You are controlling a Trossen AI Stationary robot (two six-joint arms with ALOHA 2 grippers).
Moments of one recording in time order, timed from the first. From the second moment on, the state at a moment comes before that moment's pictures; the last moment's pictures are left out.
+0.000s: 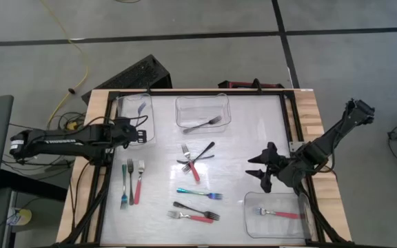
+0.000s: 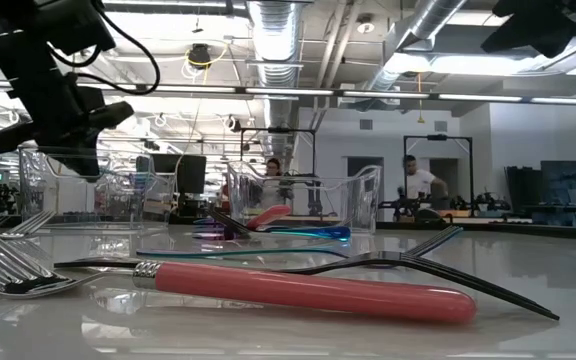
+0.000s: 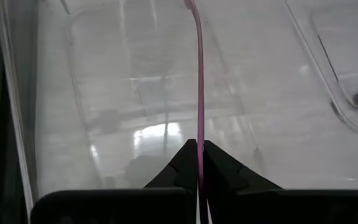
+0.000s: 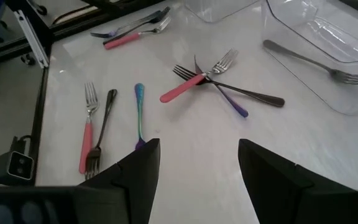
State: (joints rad) left arm 0.19 0.72 0.45 -0.74 -0.64 -1.38; right arm 0.67 1.00 0.81 -0.56 0.68 0.81
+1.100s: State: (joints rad) left arm 0.06 0.85 0.76 -0.38 -0.46 -0.87; right arm 0.65 1.00 0.81 -0.52 0.65 0.82
